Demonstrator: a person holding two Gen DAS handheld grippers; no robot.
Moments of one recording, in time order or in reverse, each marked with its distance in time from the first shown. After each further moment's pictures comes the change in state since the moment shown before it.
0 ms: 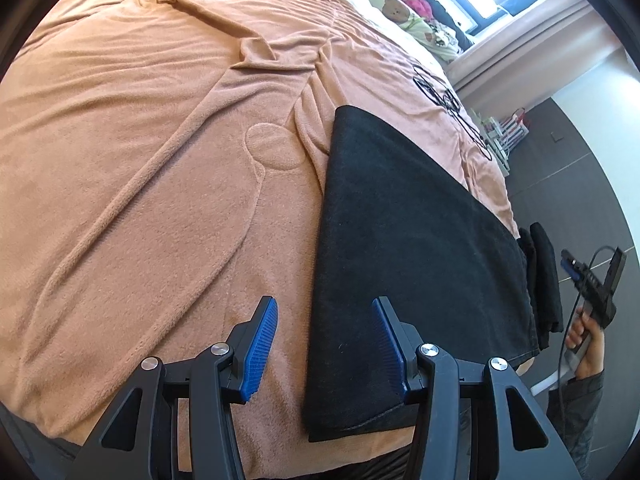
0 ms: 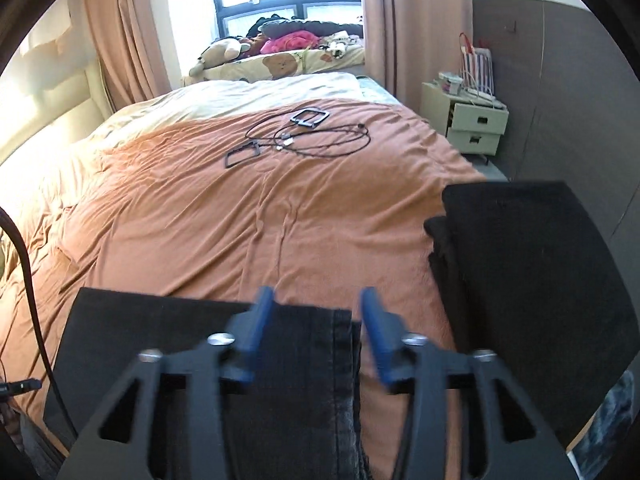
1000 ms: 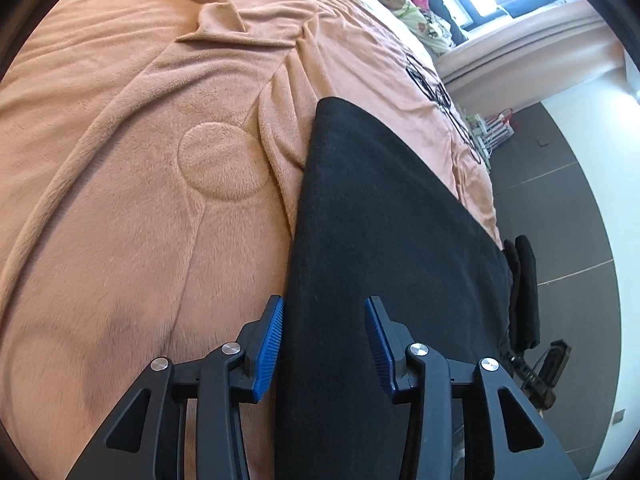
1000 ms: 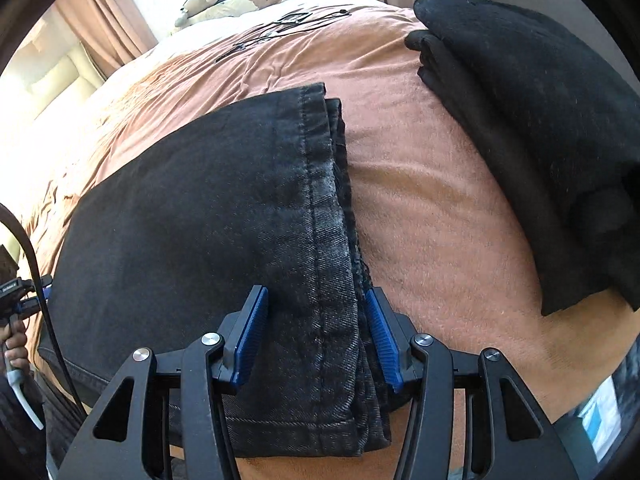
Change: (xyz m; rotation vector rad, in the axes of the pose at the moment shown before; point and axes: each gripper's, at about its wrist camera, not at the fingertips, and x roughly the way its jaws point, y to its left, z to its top) left arm 0.063 0.004 0.046 -0.053 0.073 -0.132; right arm 0.008 -0.059 -0.098 0.135 0.231 0.086
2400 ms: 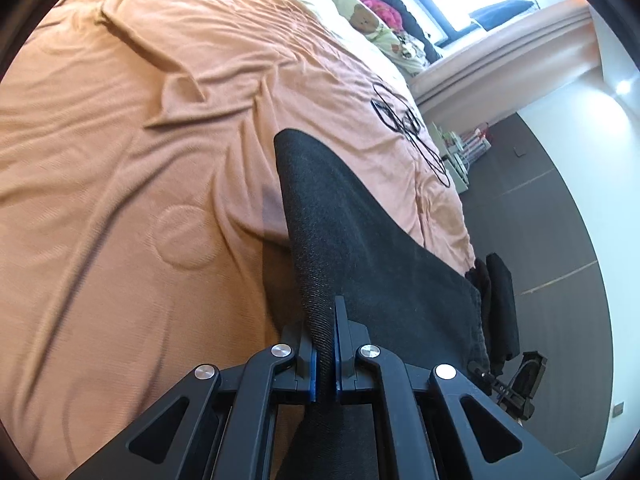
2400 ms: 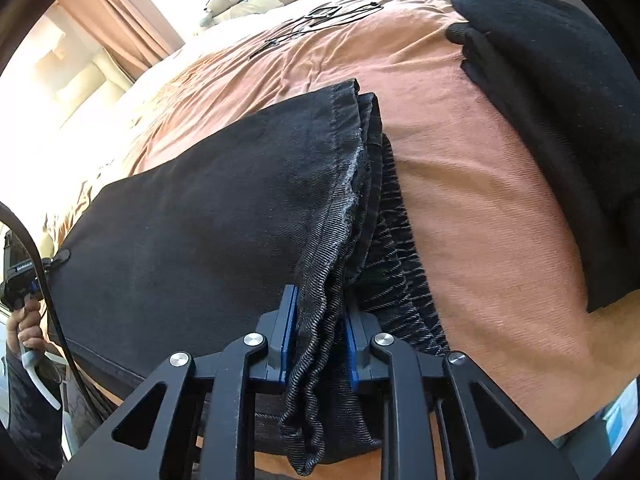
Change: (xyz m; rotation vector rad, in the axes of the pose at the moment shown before) left arm -0.048 -0.039 0.023 0.051 -0.093 -0.037; right arm 0.011 0.025 0.002 0.010 0.028 0.128
